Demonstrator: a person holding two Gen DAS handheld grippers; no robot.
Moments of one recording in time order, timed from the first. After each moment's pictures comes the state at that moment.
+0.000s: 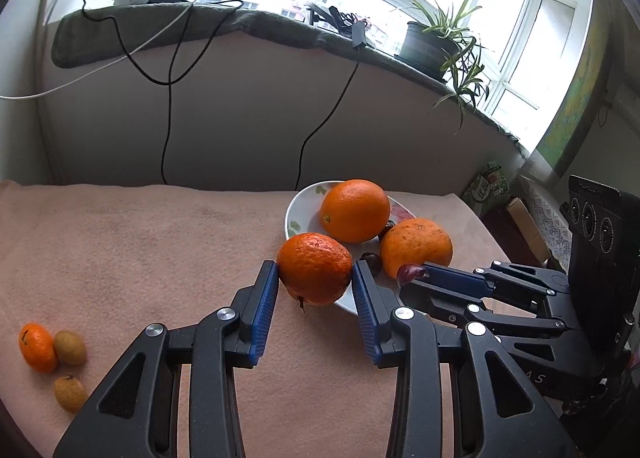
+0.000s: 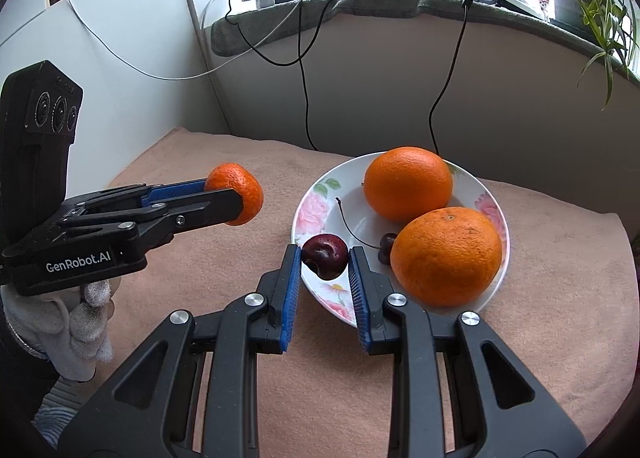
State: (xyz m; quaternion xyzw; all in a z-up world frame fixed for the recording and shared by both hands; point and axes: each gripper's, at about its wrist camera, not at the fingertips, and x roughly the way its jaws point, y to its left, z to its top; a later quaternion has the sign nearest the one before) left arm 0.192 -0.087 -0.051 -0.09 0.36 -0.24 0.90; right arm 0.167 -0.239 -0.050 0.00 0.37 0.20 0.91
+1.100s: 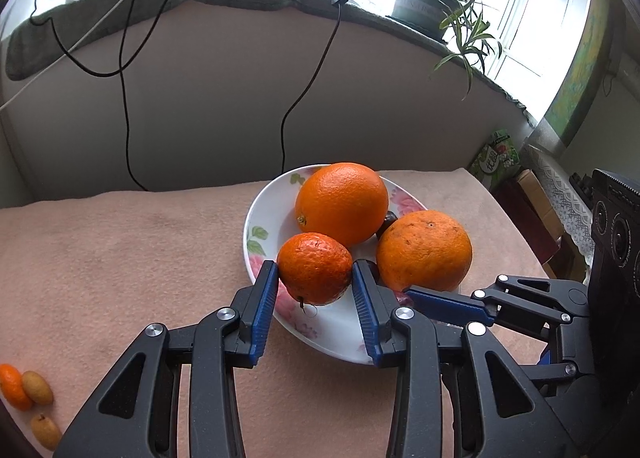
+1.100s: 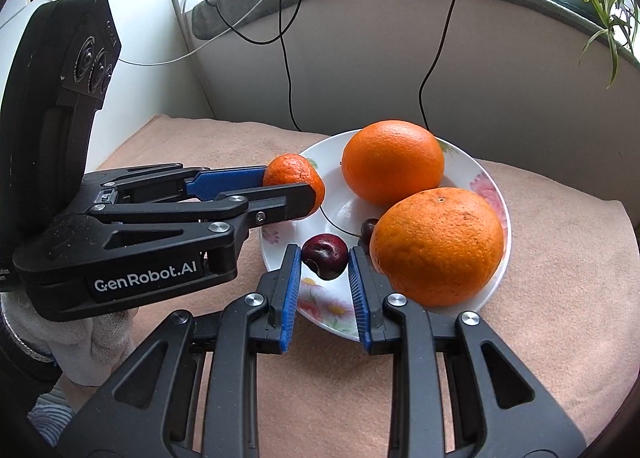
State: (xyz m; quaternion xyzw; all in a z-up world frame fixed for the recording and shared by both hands) left arm 0.226 -0.129 -0.065 -0.04 0.40 -0.25 0.88; right arm 0.185 -0.240 -0.067 0.00 0.40 0.19 0.90
